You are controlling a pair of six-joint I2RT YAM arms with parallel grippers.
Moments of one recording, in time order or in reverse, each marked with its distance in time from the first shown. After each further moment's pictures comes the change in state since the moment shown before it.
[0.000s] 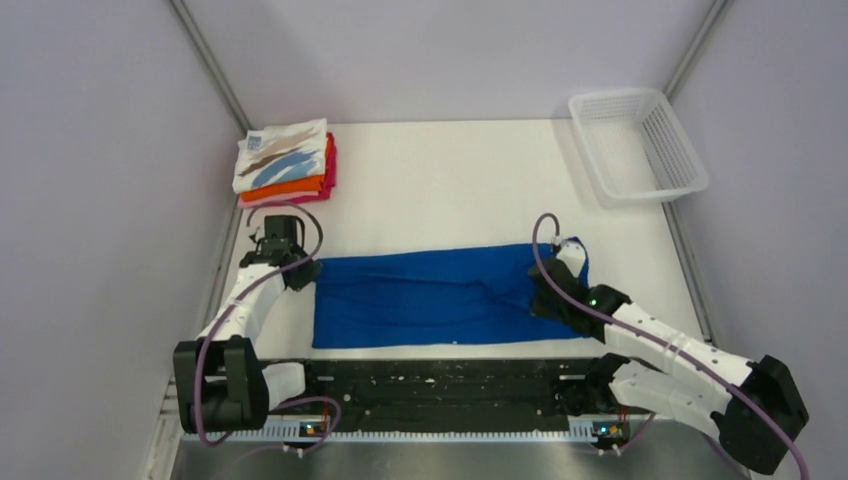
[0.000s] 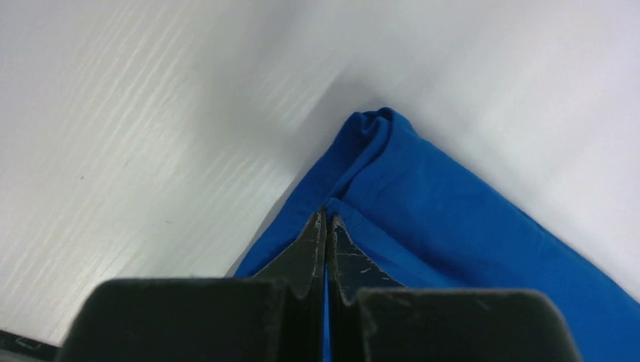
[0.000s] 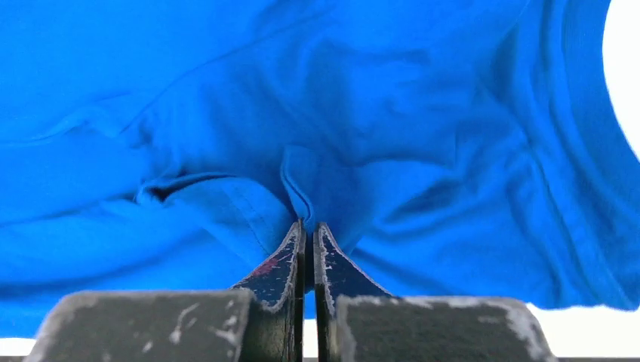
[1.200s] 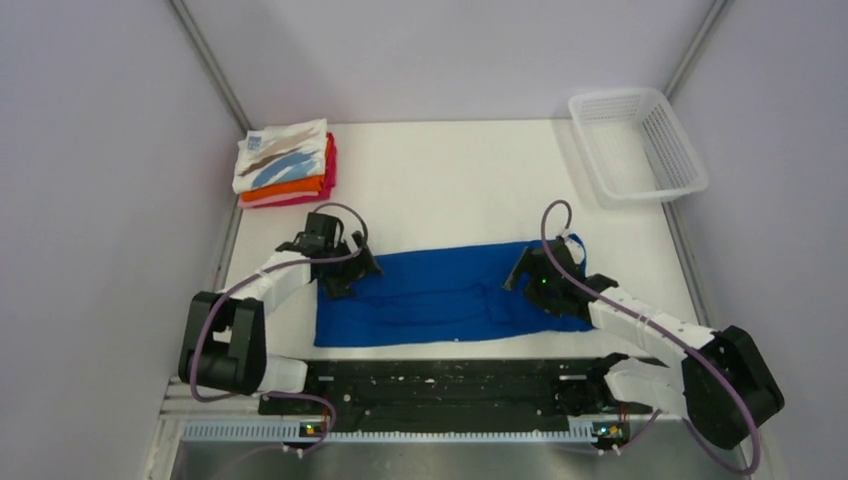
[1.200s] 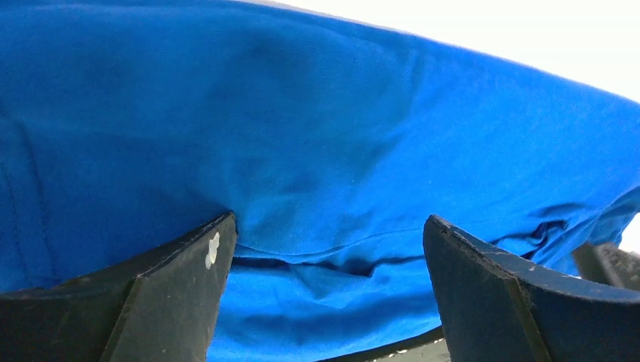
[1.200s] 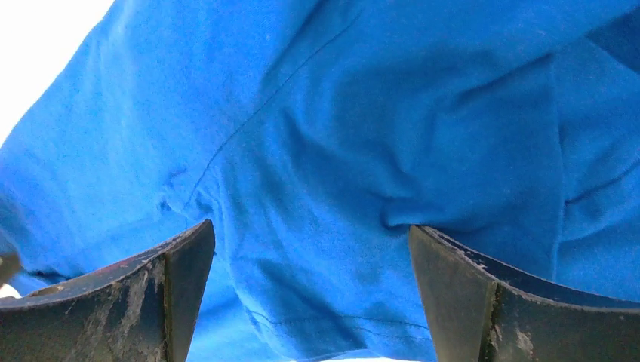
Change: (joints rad) left arm -0.227 0.189 -0.016 0.113 0.343 -0.016; right arm -0.140 0.163 -0.077 0.208 -0.235 0.209
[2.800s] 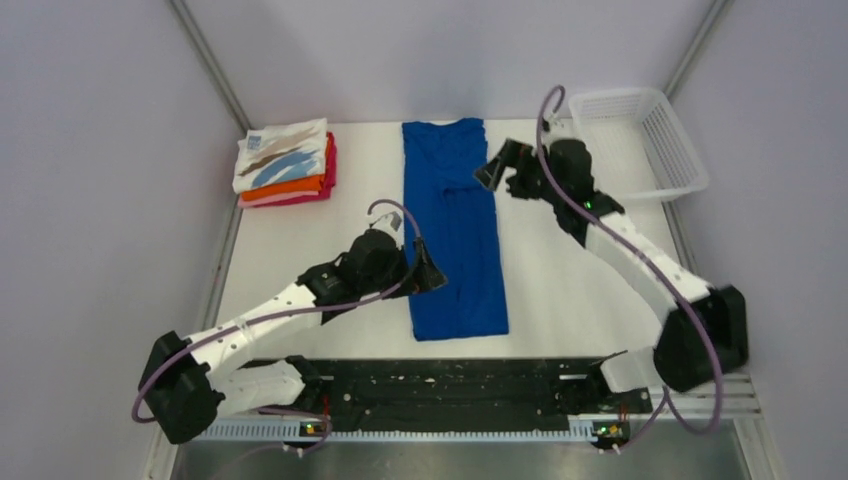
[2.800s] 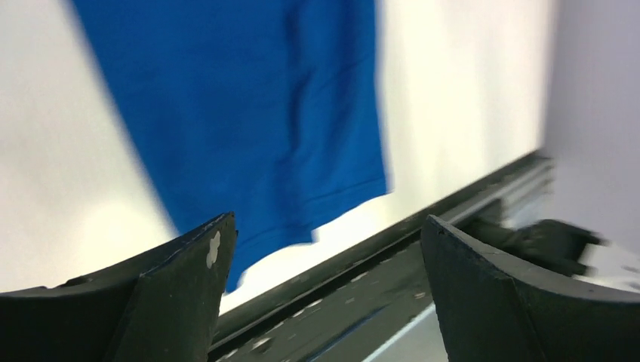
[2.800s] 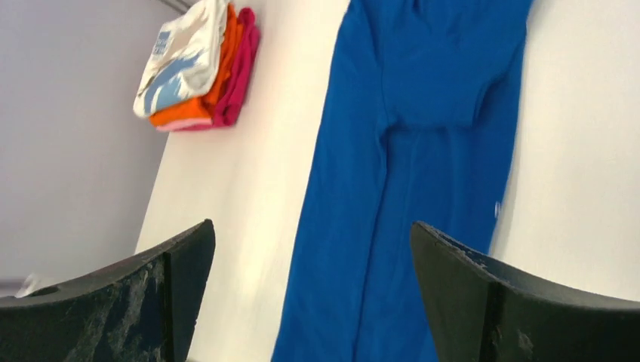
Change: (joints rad) left arm -0.623 -0.247 0.105 0.132 -0.174 -0.193; right arm -0.200 0.429 0.771 0.270 -0.385 -0.417
